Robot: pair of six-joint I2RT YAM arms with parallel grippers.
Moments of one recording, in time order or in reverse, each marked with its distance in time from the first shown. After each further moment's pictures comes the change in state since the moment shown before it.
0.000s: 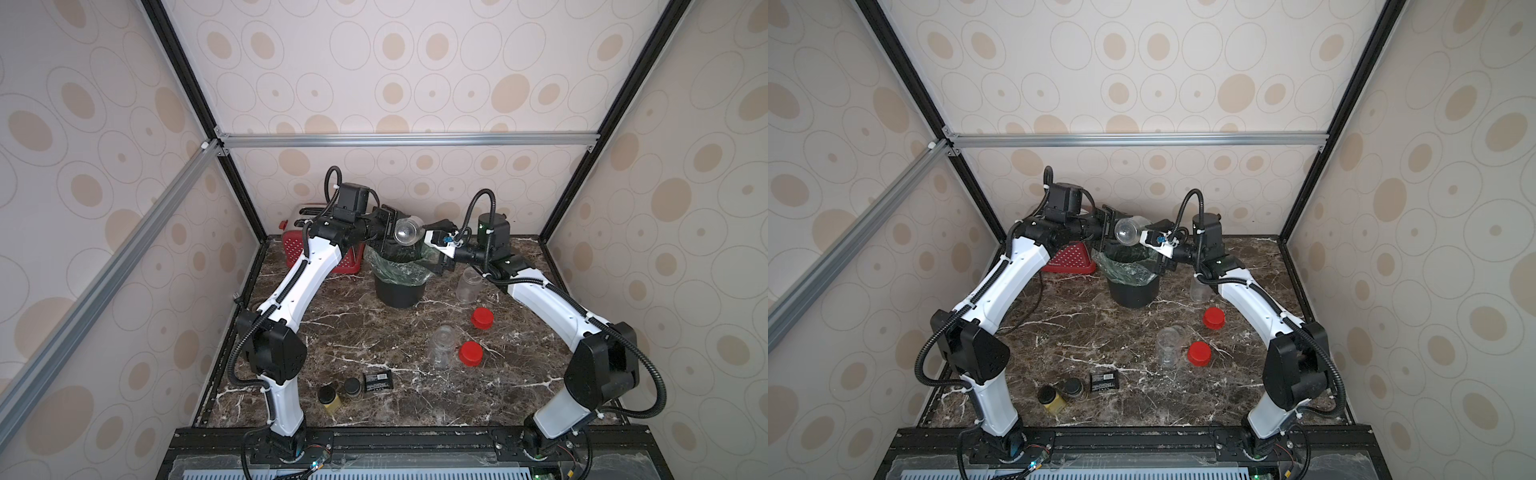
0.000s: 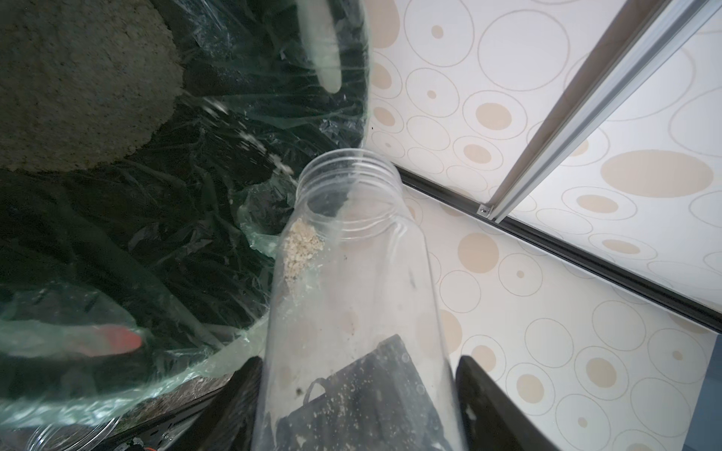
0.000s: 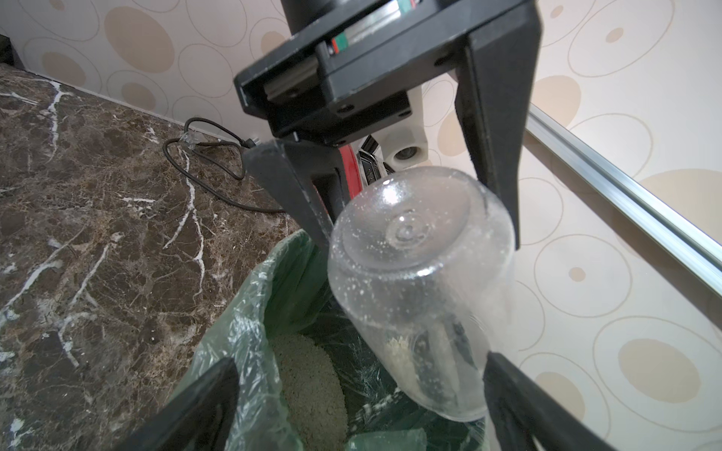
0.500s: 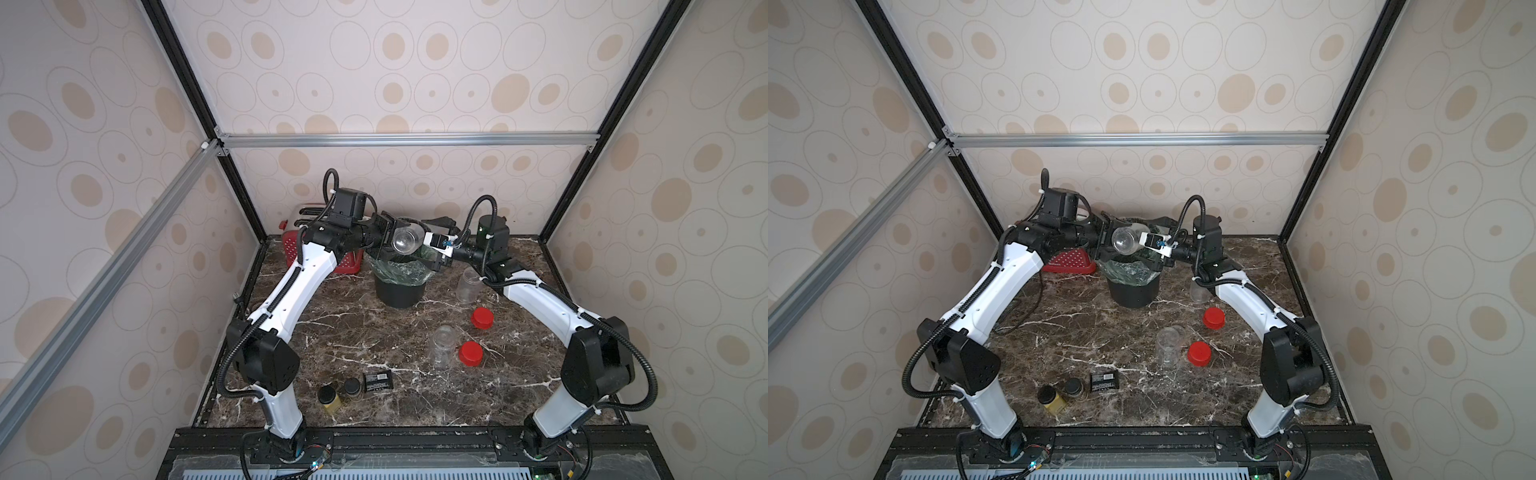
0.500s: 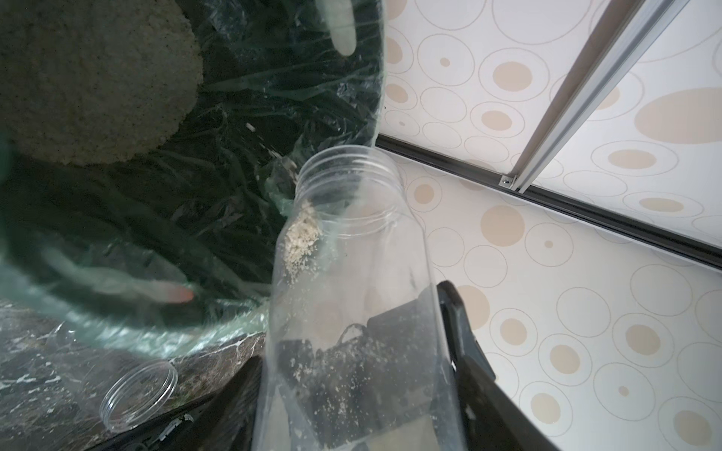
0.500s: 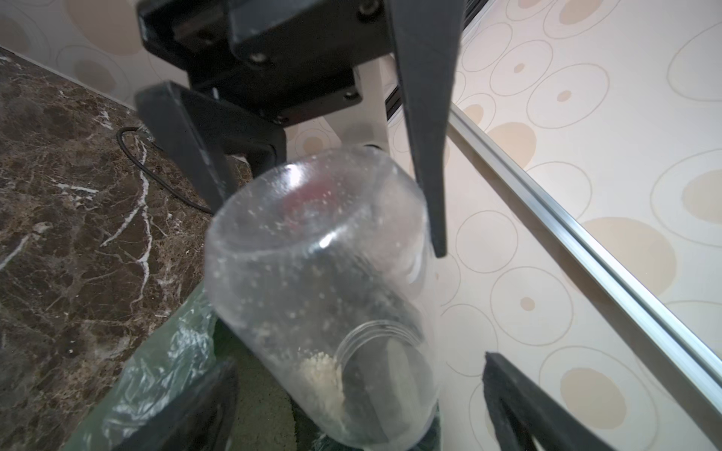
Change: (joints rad) left arm -0.007 -0.108 -0.110 -0.034 0.020 0.104; right arm -0.001 0.032 -0.047 0.231 -0.004 -0.052
